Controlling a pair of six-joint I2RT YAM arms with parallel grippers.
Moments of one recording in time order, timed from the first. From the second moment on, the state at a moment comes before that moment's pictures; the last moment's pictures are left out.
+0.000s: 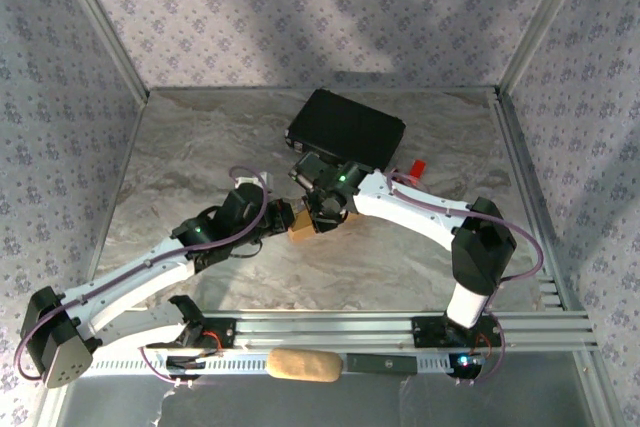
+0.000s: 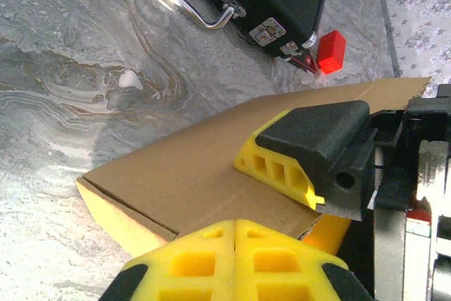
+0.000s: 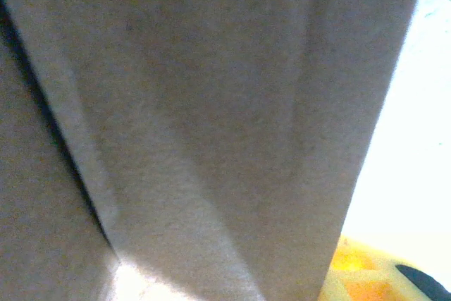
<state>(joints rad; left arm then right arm) -0.86 1.00 0.73 -0.37 -0.07 -0.95 0.94 1.73 1.43 -0.87 0.04 2.08</state>
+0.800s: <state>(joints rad) -0.89 1.00 0.69 -0.33 -0.11 -0.96 0.94 1.74 1.43 -0.87 0.04 2.08</state>
